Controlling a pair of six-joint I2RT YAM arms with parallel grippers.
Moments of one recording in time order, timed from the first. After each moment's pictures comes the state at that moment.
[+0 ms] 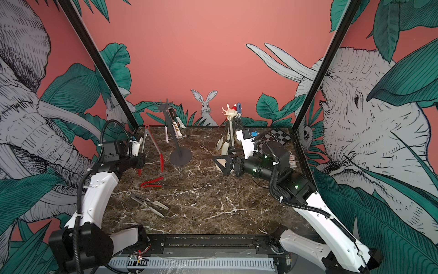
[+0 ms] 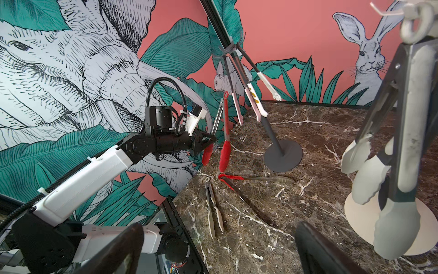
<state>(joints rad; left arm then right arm) 0.15 1.15 0.99 -0.55 0.22 0.34 0.71 0.96 1.27 -0.51 -0.34 0.47</state>
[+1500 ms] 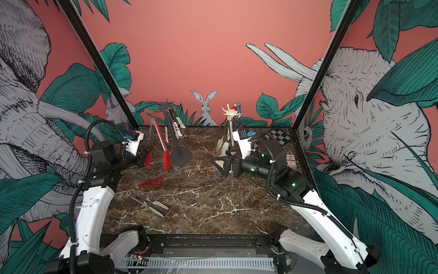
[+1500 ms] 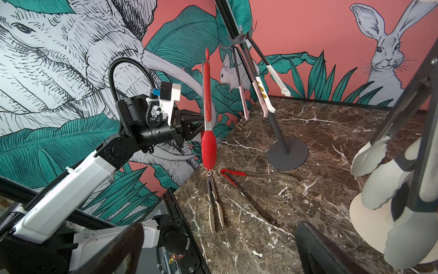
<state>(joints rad) 0.15 0.99 0.97 -0.36 0.67 0.35 0.71 0.99 1.27 -0.50 -0.38 0.44</state>
